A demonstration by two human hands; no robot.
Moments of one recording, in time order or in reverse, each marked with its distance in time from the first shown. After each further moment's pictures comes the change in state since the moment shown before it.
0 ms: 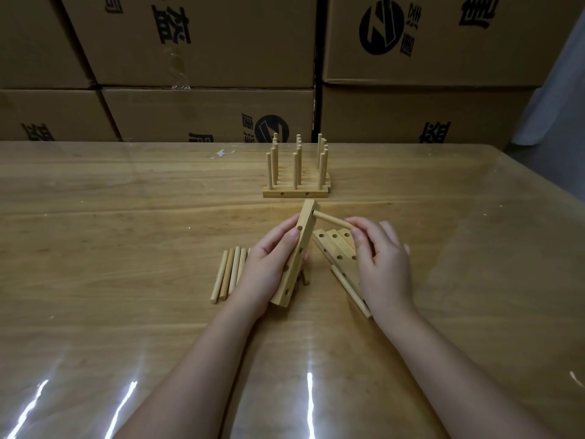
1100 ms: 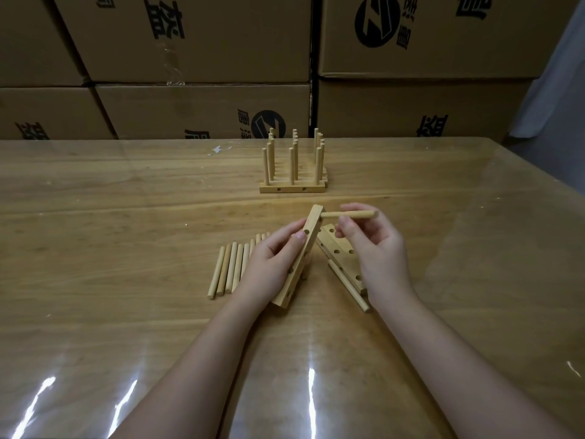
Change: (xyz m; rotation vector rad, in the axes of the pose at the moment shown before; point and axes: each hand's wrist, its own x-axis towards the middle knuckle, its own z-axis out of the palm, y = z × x) left_hand 0.001 -0.009 0.003 0.149 -0.047 0.032; right_hand 0.007 -0.009 -0.004 0.692 -0.111 0.220
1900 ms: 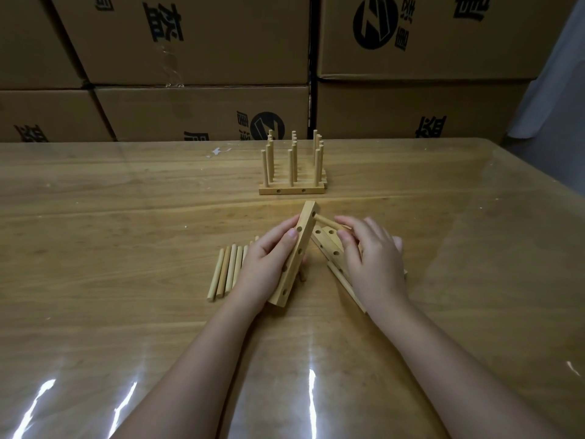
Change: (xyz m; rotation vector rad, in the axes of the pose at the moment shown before) left_hand 0.000 0.001 -0.004 -0.086 0.012 -0.001; right_hand -0.003 0.011 -0.002 -0.866 0.018 -0.250
